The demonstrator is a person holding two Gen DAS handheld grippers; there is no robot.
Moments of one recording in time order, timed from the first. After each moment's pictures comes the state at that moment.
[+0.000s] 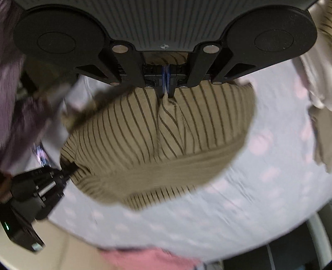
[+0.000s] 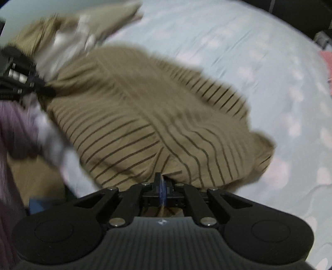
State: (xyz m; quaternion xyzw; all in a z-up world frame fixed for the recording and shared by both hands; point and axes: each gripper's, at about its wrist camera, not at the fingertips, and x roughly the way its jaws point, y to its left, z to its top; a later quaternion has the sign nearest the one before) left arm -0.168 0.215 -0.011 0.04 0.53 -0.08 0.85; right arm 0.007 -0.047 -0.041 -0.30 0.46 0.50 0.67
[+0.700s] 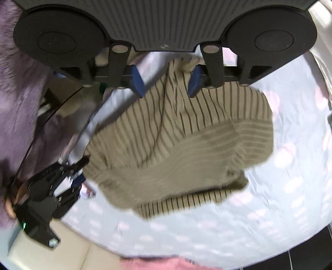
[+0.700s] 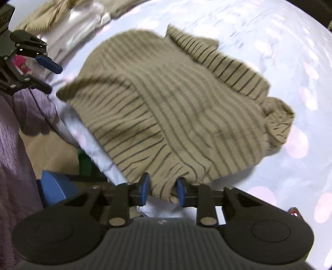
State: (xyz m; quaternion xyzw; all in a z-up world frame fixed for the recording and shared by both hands) left arm -0.184 0.219 0.013 0.01 0.52 -0.14 0.85; right arm -0.005 -0.084 -0.036 -0.28 0.49 0.51 0.65
